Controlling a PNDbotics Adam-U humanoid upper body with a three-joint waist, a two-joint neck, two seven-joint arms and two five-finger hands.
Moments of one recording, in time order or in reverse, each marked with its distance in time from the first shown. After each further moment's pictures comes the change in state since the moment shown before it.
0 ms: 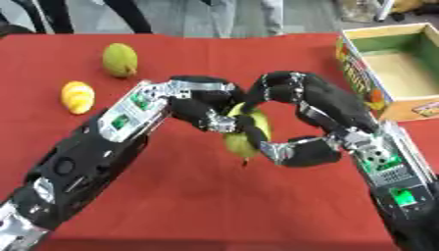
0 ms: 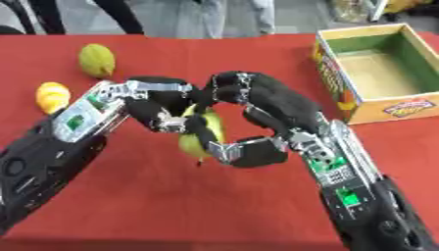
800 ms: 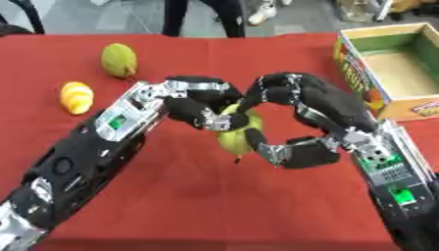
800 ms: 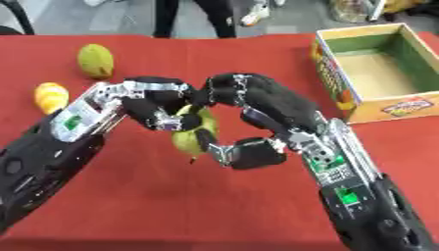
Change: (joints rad) left arm 0.000 -0.010 -0.005 0.027 0.020 0.011 -0.001; right arm -0.007 0.000 0.000 -0.006 -0.003 -0.007 0.010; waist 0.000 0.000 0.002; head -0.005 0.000
